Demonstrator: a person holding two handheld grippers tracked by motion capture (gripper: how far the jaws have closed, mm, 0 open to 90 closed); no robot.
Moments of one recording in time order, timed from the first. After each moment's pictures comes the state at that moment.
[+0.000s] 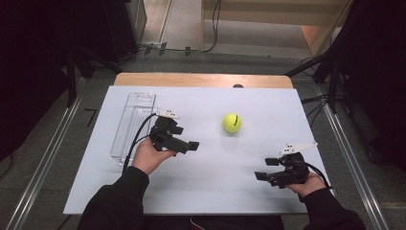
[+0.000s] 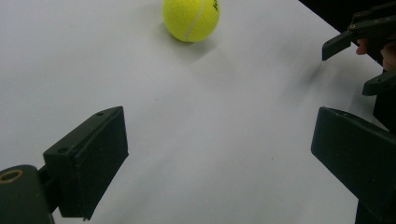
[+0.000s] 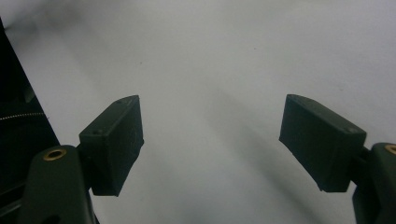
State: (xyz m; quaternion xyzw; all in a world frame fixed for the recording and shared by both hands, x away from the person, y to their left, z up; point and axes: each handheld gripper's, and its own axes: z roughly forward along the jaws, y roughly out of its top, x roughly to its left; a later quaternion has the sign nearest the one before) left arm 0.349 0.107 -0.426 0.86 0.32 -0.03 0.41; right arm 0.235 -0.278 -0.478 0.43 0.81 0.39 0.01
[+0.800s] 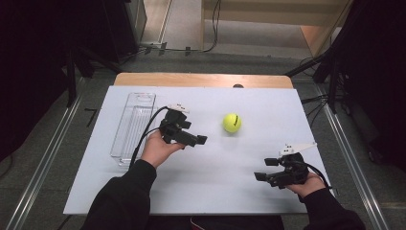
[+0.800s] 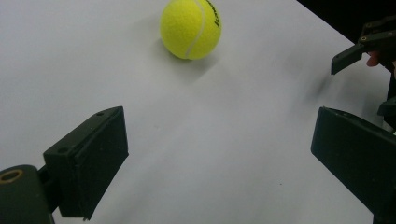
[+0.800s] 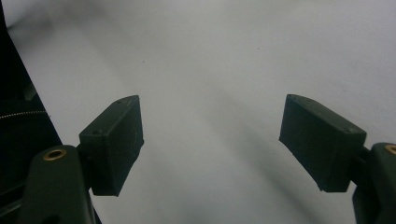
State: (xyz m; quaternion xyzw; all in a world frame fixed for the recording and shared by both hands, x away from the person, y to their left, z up) left arm 0.369 0.082 -0.426 0.86 0.31 -0.03 0.40; right arm 0.235 -0.277 -0.477 0.42 0.82 0.39 0.01
